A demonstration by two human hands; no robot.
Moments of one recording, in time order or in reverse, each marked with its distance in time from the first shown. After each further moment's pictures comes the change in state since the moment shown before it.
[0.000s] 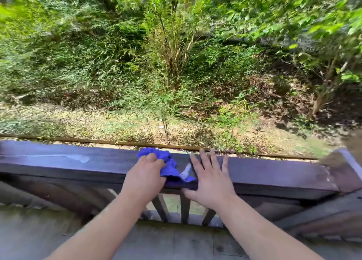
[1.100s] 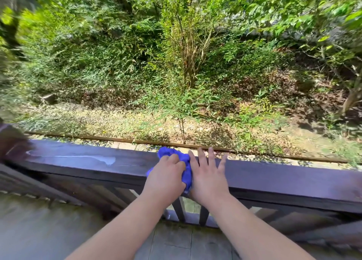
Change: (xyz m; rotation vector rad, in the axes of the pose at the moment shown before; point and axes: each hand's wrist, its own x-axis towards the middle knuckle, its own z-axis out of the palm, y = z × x) left_hand 0.010 -0.020 -0.011 -0.015 -0.057 0.117; right_hand 0.050 -0.084 -0.002 -0.011 -0.027 -0.009
